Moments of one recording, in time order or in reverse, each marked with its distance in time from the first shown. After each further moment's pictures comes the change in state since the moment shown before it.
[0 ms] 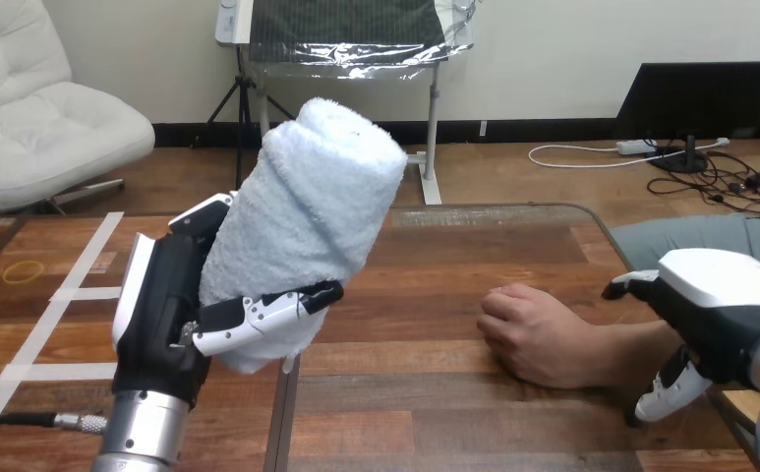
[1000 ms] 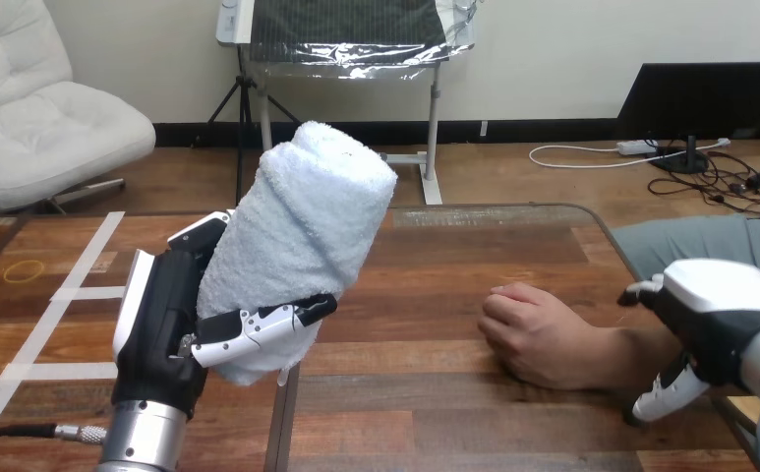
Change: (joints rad) left arm -0.001 -0.001 0.013 0.064 0.013 -0.024 -0.004; right arm -0.044 0.008 0.067 0.115 -0.069 0.040 -0.004
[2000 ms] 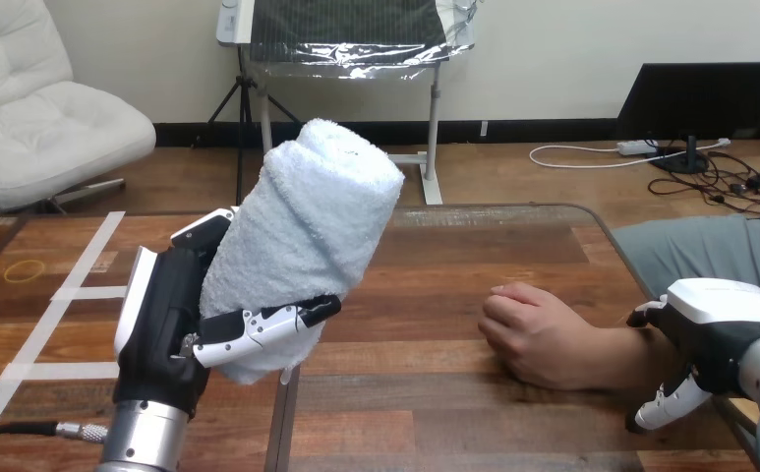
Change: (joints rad) left arm 0.000 -0.002 0.000 0.001 -0.004 -0.028 -0.019; right arm -0.031 0.000 0.022 0.123 0.000 -0.015 -0.015
